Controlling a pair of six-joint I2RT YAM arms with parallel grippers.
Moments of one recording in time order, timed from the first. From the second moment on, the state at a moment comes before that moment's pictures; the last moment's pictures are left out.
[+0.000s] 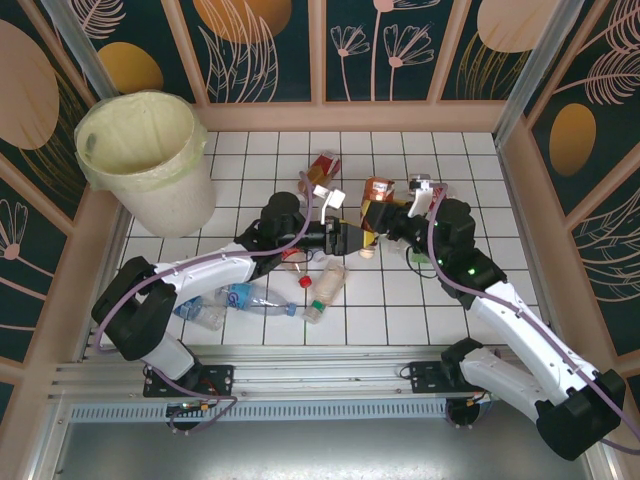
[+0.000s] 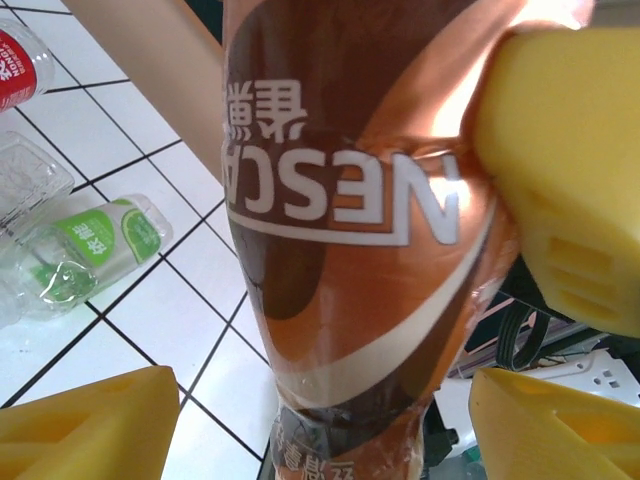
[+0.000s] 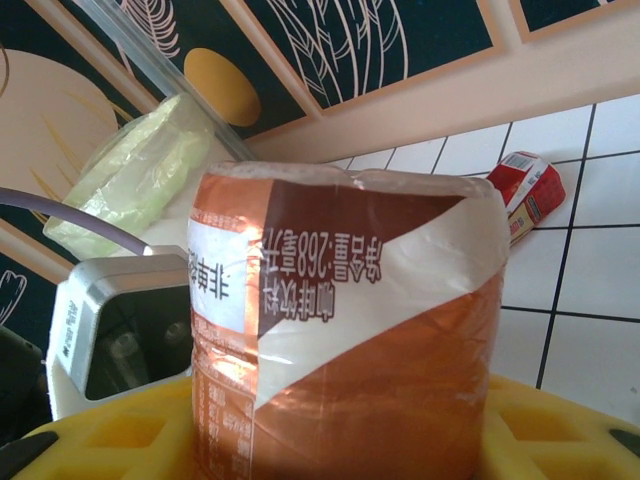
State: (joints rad) left arm -0.78 1.58 0.95 0.50 0.72 -0.81; right arm 0.53 0.90 0.77 -0.07 -0.21 0.56
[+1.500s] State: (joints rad) left arm -0.80 1.58 0.97 0.47 0.72 -0.76; right arm 0.53 0.92 0.77 -0.01 -0.24 0.56
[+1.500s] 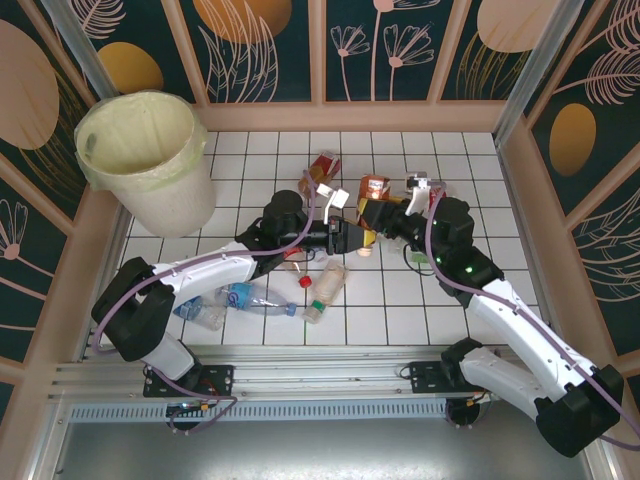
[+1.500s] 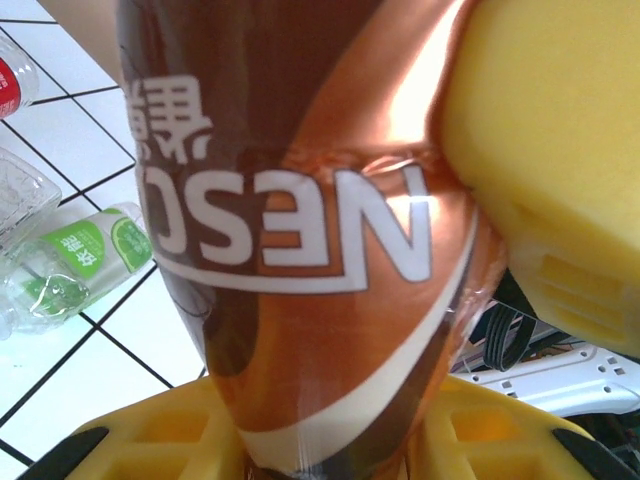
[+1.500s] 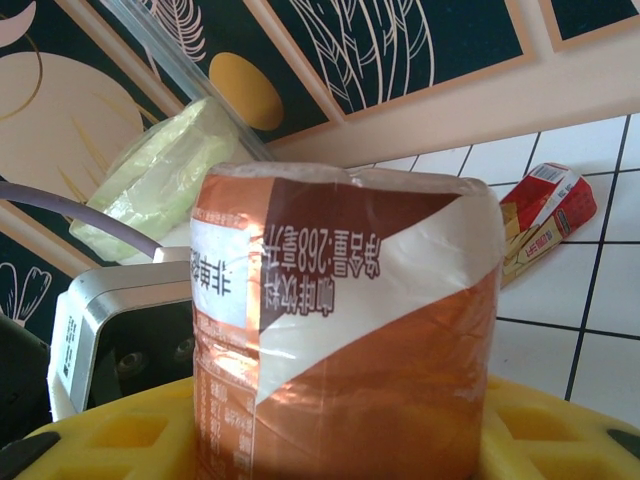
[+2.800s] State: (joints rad) left arm -0.04 1.43 1.69 -0.68 0.02 -0.38; right arm 0.54 0.83 0.77 -0.13 -0.26 0.39
